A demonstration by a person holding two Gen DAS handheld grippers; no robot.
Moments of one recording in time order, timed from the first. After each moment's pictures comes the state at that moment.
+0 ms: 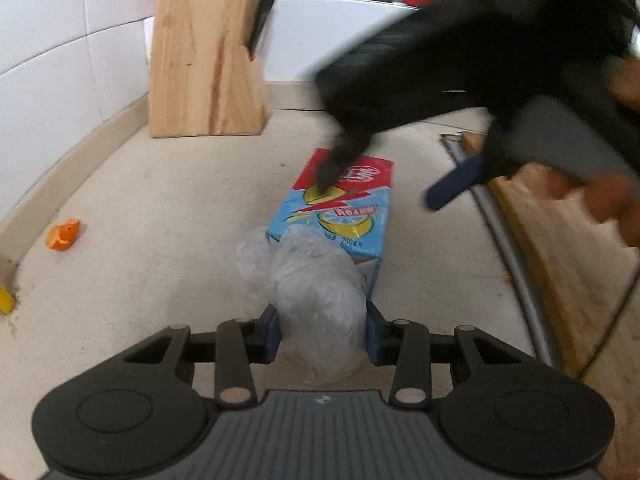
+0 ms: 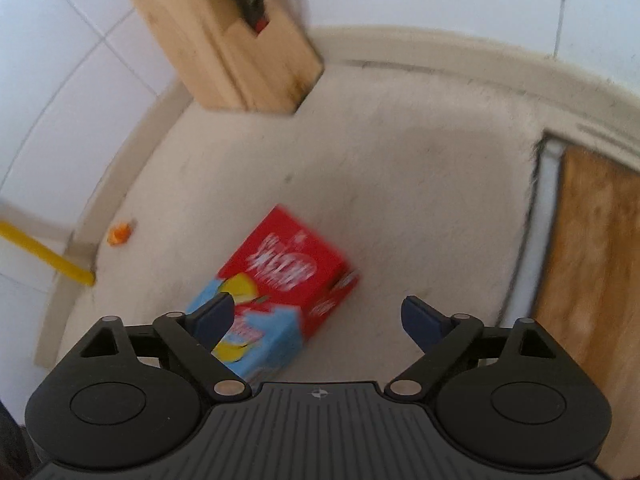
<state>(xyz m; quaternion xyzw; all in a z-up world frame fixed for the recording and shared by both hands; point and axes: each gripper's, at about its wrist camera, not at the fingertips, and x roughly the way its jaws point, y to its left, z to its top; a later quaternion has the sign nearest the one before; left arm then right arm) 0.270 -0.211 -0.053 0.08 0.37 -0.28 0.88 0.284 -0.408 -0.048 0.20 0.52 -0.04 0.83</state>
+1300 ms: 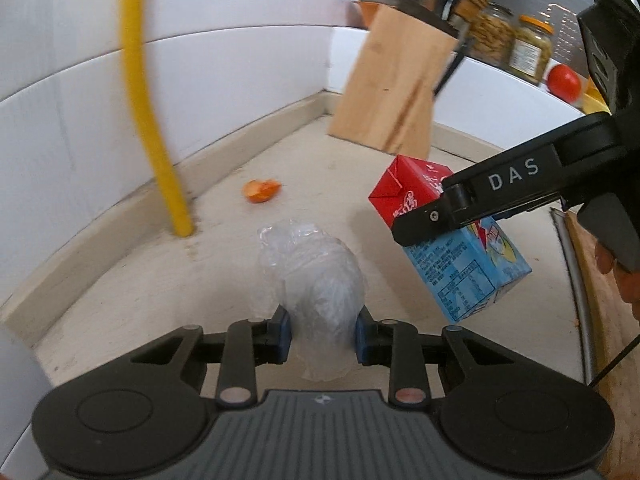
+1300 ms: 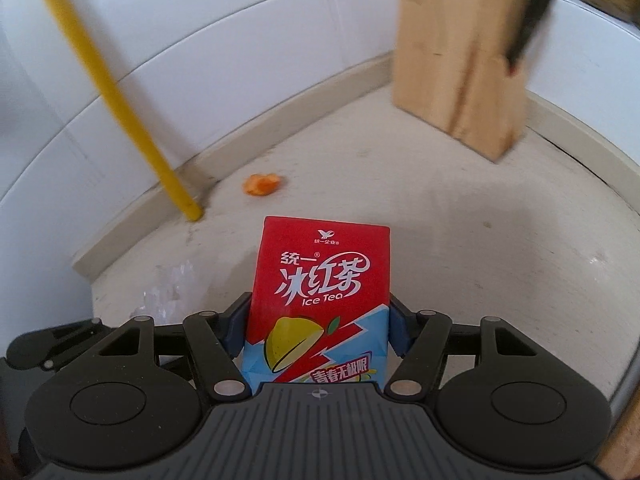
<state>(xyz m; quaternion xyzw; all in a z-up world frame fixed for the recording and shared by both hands) 0.245 -0.085 -0.023 -0.02 0.38 -0.12 0.92 0.302 -0.287 -0.027 0.04 0.49 0.13 0.86</state>
